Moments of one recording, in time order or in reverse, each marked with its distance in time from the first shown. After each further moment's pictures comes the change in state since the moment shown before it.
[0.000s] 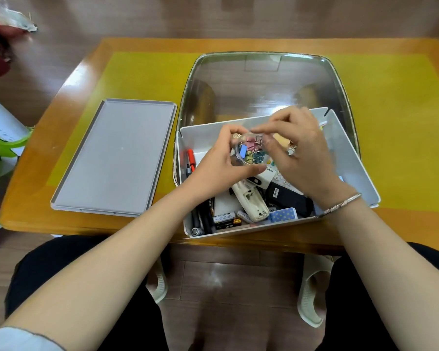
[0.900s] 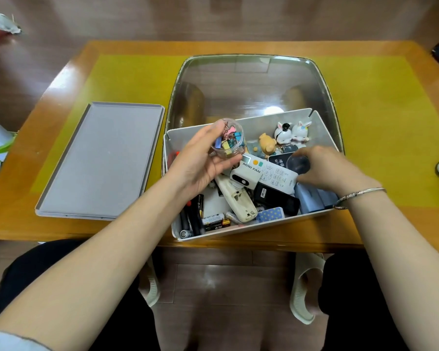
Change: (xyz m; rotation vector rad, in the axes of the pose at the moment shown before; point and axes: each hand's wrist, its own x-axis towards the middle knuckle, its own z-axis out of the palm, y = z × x) left_hand 0.015 0.008 -0.002 -0.888 0.128 -0.349; right_hand -0.026 0.087 -0.028 -0.456 -0.604 0.547
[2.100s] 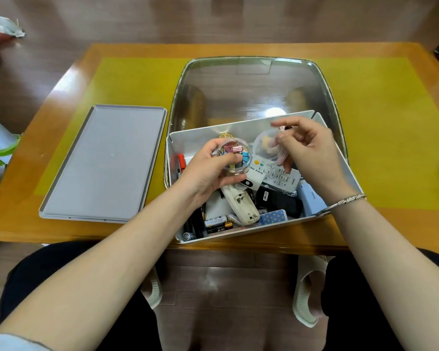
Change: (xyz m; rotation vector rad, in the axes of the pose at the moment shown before) left_hand 0.005 -0.015 -0.003 0.209 0.038 -0.034; right_hand -0.020 -0.065 -0.019 1.131 0.337 -0.179
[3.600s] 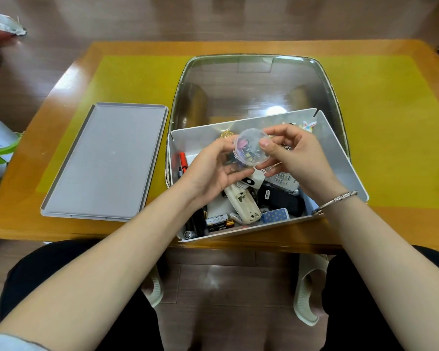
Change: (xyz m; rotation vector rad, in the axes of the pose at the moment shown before) left_hand -0.008 0.003 0.004 -0.087 -0.144 -0.036; right_hand 0.002 0.013 0.014 0.197 -0.147 0.188
